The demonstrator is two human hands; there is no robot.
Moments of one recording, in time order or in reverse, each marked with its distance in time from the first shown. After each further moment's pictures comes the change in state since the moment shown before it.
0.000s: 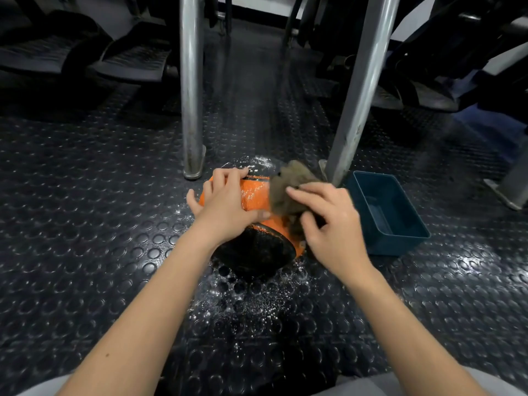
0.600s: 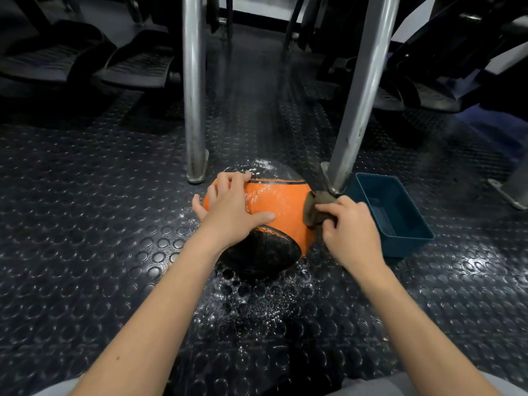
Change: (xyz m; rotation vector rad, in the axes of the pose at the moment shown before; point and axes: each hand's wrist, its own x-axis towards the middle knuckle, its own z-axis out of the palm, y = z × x) left_hand -0.001 0.001 0.001 -0.012 0.009 0.010; right_hand -0.002 0.028 -0.001 -0.268 -0.142 0.313
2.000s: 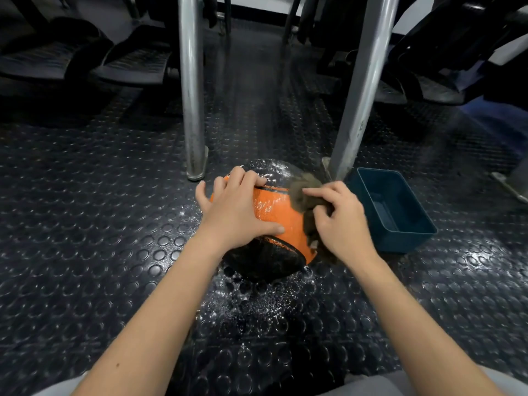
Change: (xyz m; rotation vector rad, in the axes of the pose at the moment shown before) left_hand -0.006 0.006 -0.001 0.162 0.022 0.141; right_hand 0.010 -0.019 -0.005 0.252 0.020 -0.074
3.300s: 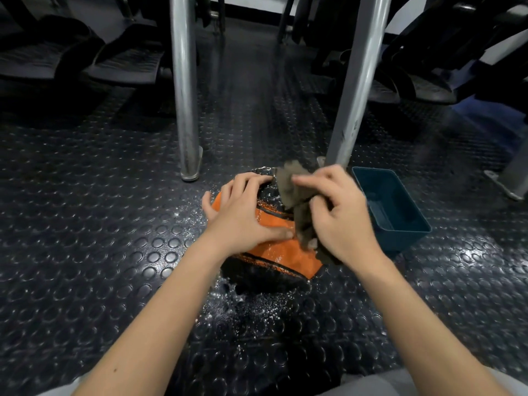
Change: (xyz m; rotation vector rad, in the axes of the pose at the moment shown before) left_hand -0.002 0.006 0.010 -0.137 -0.080 0.032; right_hand -0.004 -0.017 -0.014 0.116 0.104 -0.144
